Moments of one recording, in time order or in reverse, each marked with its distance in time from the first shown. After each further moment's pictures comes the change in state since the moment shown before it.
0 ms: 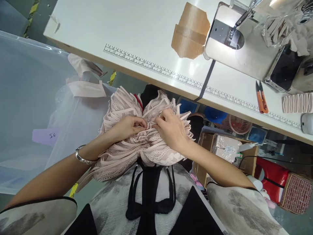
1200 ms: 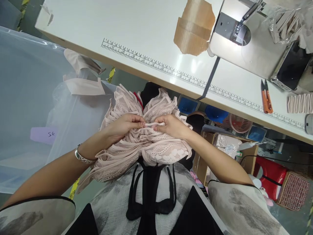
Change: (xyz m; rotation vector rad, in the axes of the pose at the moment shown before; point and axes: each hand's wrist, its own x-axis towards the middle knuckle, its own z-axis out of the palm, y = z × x) left_hand -0.002 0.012 -0.003 -0.583 -0.013 -0.292; right_hand 0.018 0.027 0.005 0.948 -0.630 0.262
